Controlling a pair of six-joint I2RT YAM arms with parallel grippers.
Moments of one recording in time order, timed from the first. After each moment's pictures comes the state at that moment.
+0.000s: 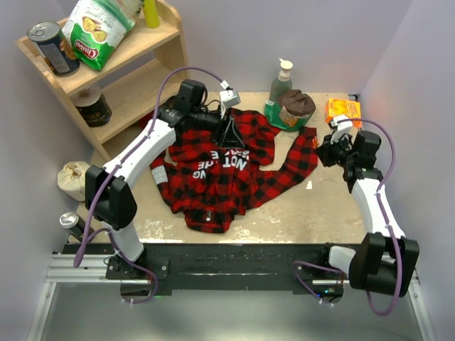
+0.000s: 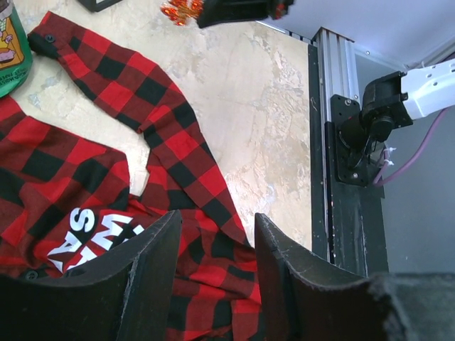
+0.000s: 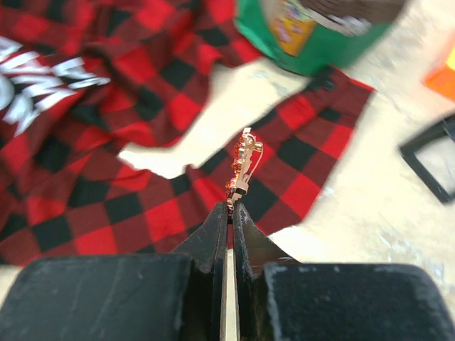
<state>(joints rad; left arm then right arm) -0.48 1.77 1.67 -0.52 0.99 0.20 -0.19 1.13 0.80 -0.17 -0.58 -0.26</state>
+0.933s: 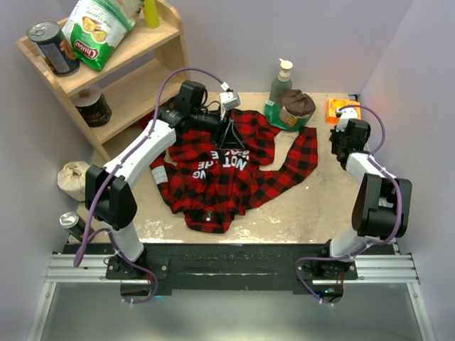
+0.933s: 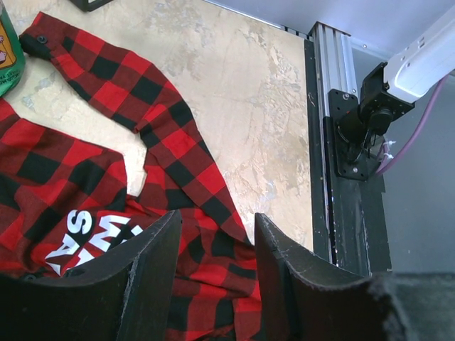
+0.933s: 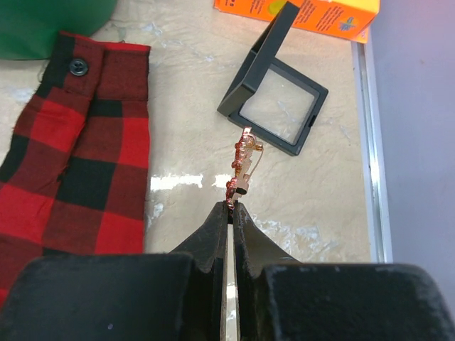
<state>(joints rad) -0.48 1.77 1.65 -0.52 1.01 0.23 -0.20 1.59 0.95 0.08 0.01 -0.21</state>
